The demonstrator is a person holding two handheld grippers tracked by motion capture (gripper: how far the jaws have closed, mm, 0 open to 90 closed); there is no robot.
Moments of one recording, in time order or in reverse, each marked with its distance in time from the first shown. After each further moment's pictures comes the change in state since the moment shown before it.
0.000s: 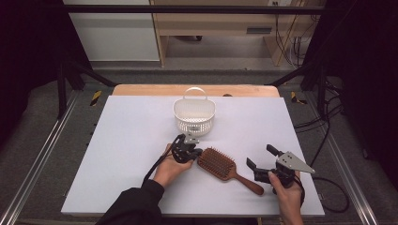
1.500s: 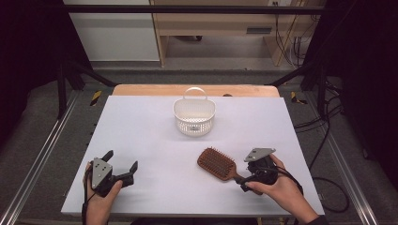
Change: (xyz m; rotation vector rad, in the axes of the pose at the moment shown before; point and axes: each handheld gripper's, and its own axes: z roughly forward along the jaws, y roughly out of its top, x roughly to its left) left arm 0.035 -0.148 -0.174 -0.439 0.506 -0.161; right arm 0.046 0.036 0.031 0.692 0.157 -0.224
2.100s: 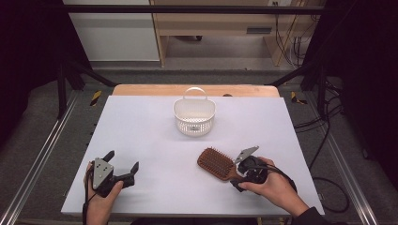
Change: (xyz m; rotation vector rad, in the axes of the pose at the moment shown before) left arm -0.003 0.001 0.000 -0.002 -0.016 0.010; right arm 0.007 0.013 0.019 0.182 0.059 -0.059
